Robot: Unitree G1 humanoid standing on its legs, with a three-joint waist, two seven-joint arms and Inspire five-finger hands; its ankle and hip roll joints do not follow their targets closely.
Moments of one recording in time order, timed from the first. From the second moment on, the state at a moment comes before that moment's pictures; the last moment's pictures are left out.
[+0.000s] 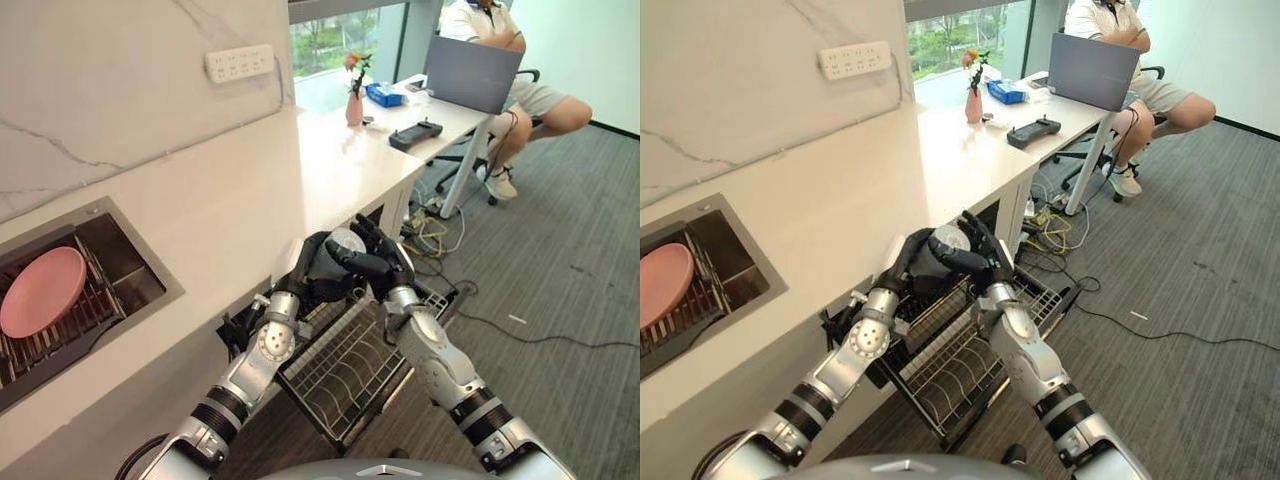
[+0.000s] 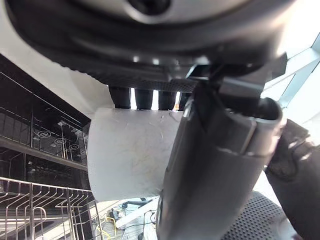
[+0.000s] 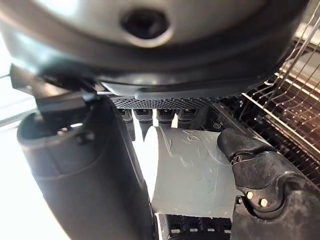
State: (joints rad) left arm -0.23 0.27 -0.48 0.31 0.21 -0.06 0.35; right arm -0.23 -0.21 0.46 0.22 0.74 -0.09 -0.25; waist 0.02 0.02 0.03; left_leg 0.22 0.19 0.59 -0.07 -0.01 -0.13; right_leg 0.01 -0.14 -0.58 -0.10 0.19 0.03
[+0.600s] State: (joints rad) left arm -0.23 0.31 -0.49 0.32 0.21 -0.06 0.27; right arm -0.25 -0.35 0.50 0.25 0.59 -0.03 -0.09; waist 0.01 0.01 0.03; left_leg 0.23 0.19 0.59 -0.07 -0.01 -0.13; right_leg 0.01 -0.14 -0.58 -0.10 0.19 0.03
